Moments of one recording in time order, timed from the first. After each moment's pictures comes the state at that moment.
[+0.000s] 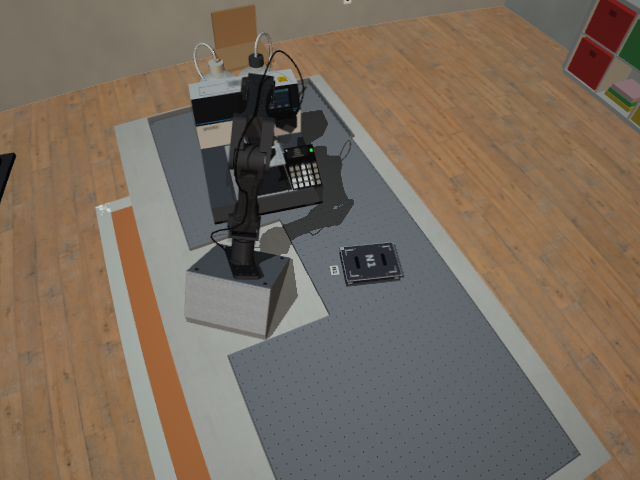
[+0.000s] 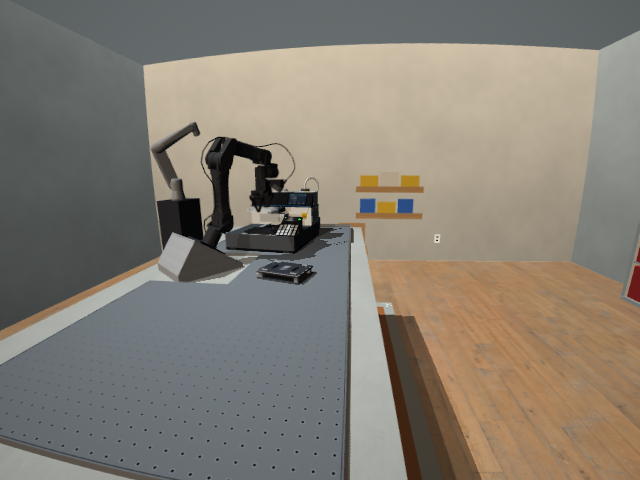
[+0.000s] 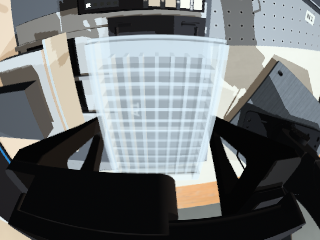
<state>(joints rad) 1.35 0.89 1.32 -1.43 0.14 1.29</state>
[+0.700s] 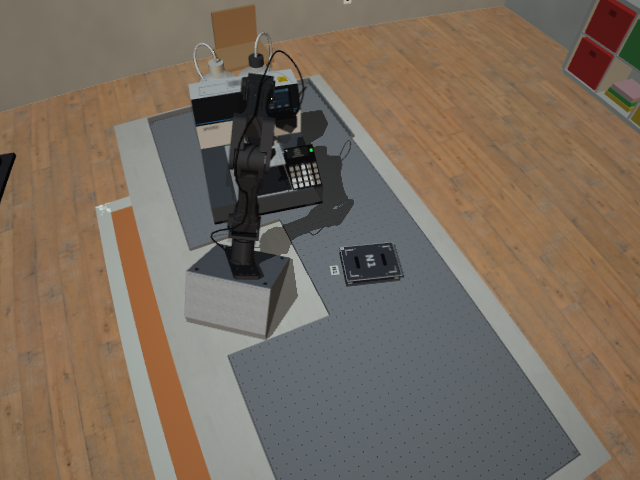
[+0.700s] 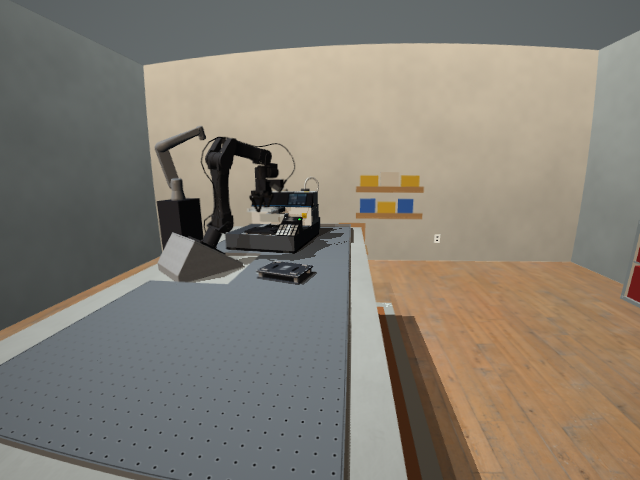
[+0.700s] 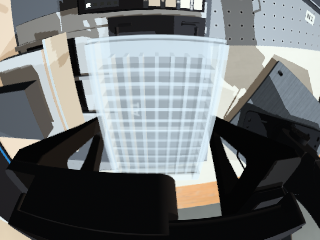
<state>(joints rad) 1.35 0.89 1.32 -1.43 0.14 1.29</state>
